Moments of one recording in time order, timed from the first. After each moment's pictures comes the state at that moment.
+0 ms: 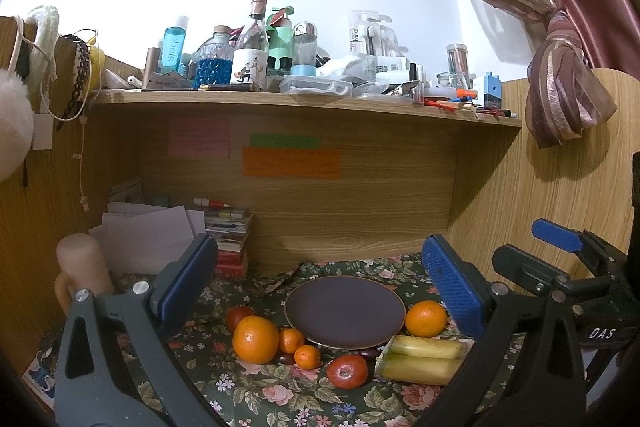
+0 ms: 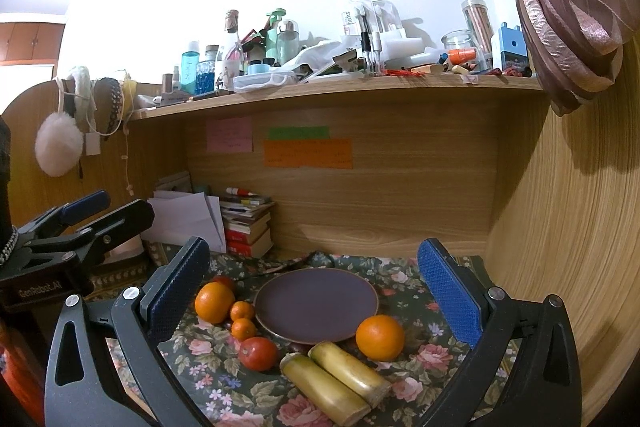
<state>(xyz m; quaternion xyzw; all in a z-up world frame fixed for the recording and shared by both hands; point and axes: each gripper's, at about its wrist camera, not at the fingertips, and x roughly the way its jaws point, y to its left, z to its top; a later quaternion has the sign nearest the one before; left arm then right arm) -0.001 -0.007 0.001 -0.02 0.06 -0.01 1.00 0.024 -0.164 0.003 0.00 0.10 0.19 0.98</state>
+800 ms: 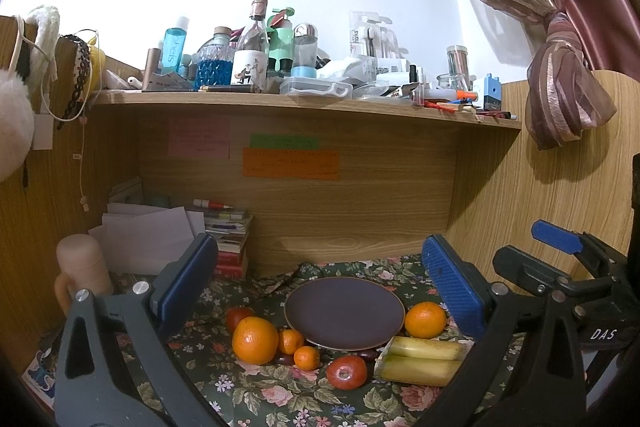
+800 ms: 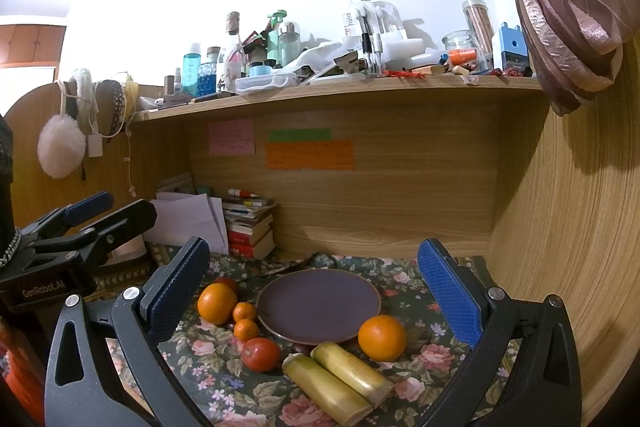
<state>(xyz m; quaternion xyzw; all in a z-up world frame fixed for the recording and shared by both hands) 0.001 -0.006 0.002 -0.03 0.06 -0.01 1.00 0.021 -0.161 0.005 0.00 0.09 0.20 0.98</state>
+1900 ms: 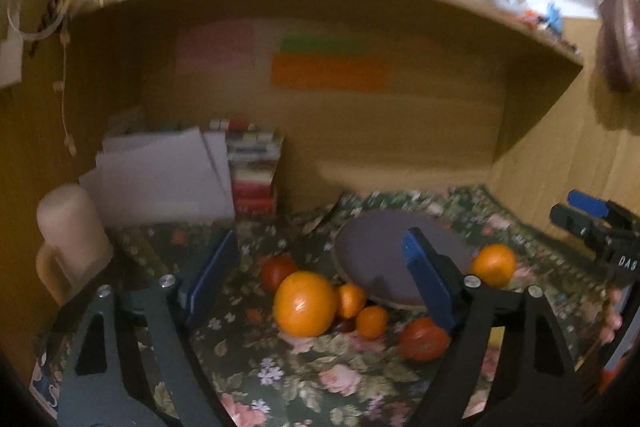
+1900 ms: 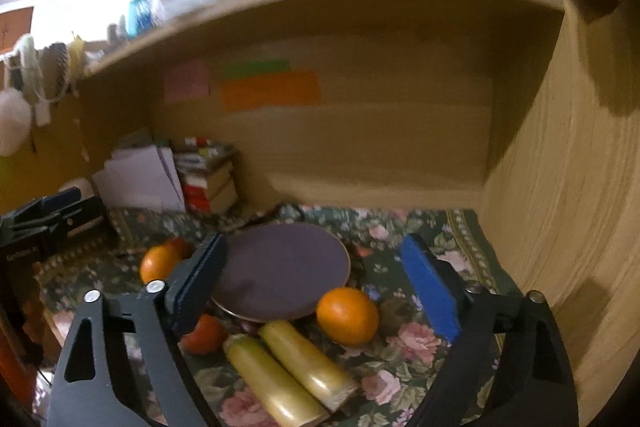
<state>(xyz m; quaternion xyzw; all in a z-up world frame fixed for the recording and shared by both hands) 0.086 0.059 -0.057 -0.02 0.22 0.02 0.97 0.106 -0.183 -0.038 -0.01 0.21 0.17 0.96</state>
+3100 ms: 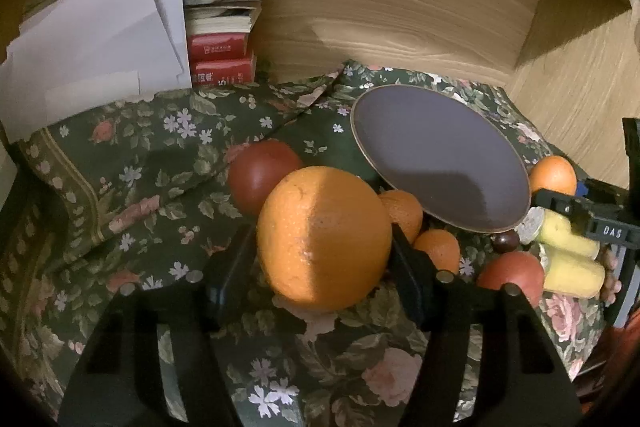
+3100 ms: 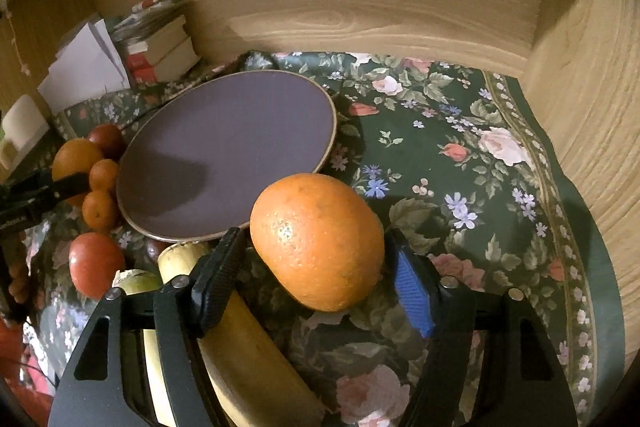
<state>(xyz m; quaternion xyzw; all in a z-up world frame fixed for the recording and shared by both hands) 0.170 0.082 -0.153 -0.04 0.41 -0.03 0.91 0.193 -0.187 -0.137 -0.02 0.43 0.18 0.88</state>
